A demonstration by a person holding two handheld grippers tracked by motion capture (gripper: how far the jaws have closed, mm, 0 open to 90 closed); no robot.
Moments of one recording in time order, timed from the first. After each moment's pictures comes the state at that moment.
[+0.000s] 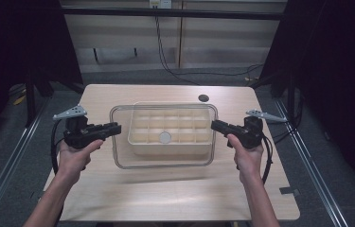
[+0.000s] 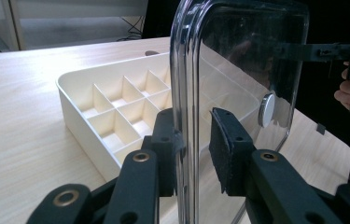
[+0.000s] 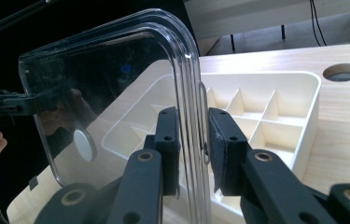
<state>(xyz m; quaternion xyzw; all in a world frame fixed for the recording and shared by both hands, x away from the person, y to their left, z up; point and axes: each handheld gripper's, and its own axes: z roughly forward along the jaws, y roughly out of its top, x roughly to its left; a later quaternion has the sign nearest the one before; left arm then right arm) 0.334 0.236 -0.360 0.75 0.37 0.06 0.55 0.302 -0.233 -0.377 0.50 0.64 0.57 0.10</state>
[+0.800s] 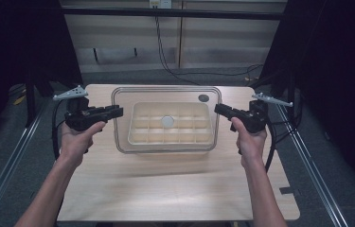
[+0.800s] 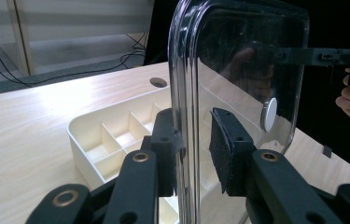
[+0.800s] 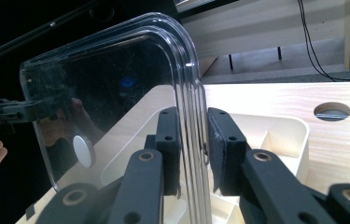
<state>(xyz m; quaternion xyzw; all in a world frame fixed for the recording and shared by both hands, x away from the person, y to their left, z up) 0.363 0.225 -0.327 0.74 0.36 0.08 0.56 0.328 -0.241 -0.347 0.50 0.62 0.59 0.12</state>
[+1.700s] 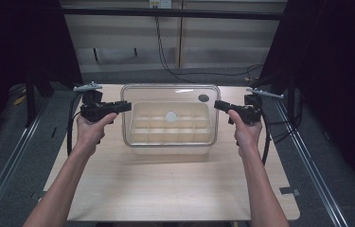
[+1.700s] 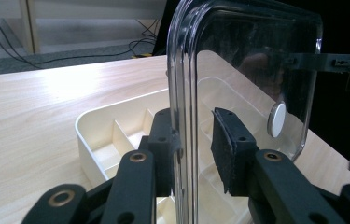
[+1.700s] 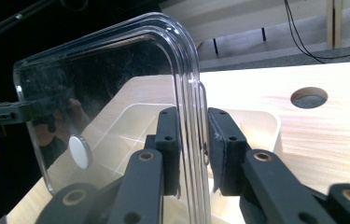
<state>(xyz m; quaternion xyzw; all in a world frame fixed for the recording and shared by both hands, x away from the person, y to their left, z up) 0.408 0.206 -0.358 0.74 0.40 0.06 0.53 0.371 -0.250 -0.369 0.54 0.63 0.56 0.11</state>
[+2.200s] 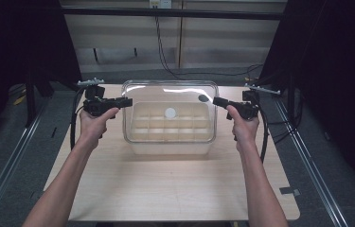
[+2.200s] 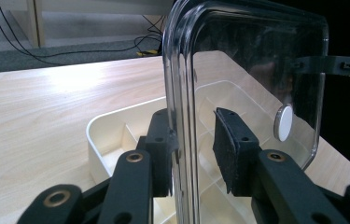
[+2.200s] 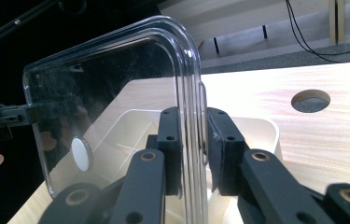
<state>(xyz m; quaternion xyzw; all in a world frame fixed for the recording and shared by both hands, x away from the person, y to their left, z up) 0.432 0.206 -0.362 0.74 0.42 0.05 0.53 0.391 -0.251 -0.373 0.54 0.62 0.56 0.09</state>
